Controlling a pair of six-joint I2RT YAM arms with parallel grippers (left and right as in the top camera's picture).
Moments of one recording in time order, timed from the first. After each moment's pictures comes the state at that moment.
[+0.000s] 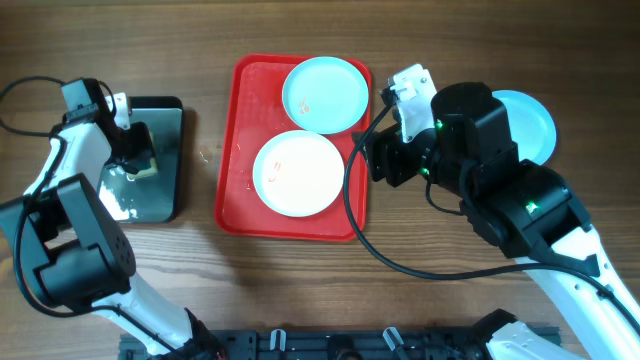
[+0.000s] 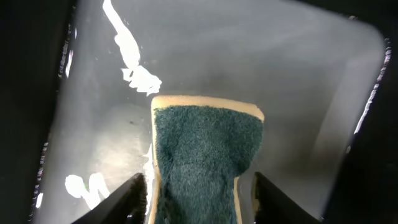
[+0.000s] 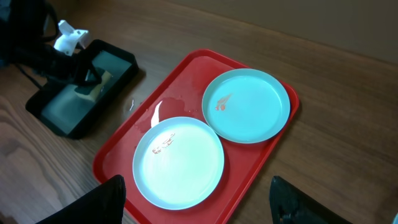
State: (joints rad) left arm 0.37 1.92 1.23 -0.54 0.02 0.10; right arm 0.55 1.20 1.32 -0.75 -0.10 0.09
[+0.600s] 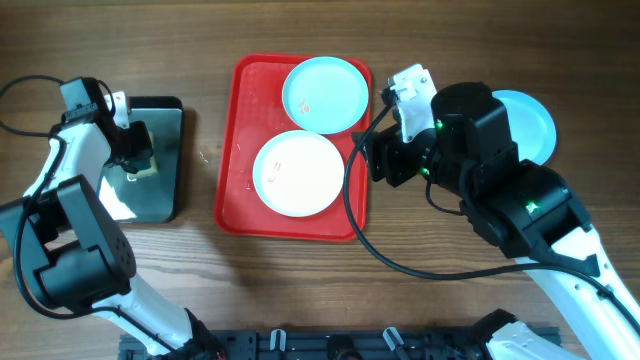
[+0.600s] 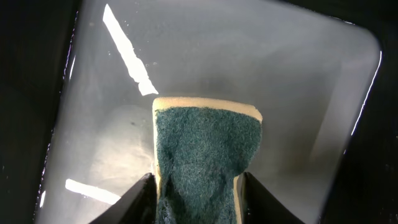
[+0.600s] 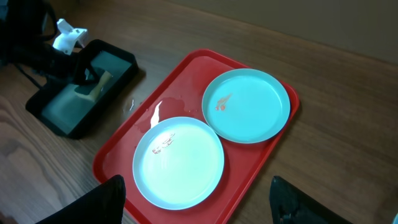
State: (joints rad) left arm 0.37 1.91 1.23 -0.54 0.02 0.10; right arm 0.55 1.20 1.32 -0.75 -0.10 0.09
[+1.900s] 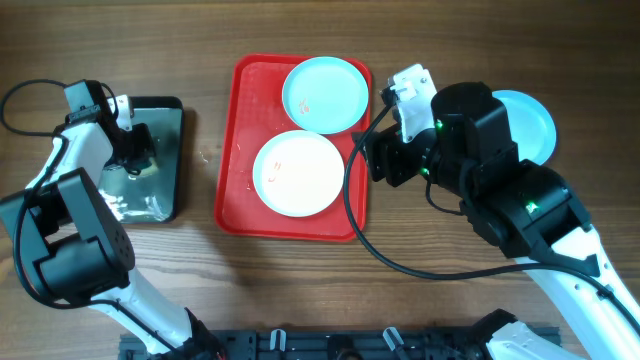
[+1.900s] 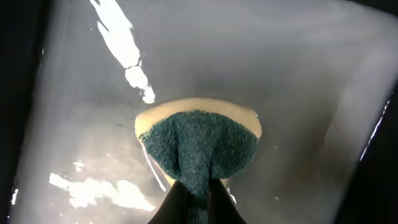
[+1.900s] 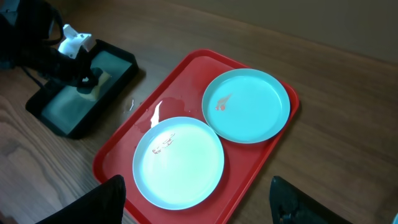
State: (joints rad) left arm 0.37 1.95 1.23 -0.53 0.04 0.09; right arm 0.55 1.20 1.32 -0.75 -0.10 0.09
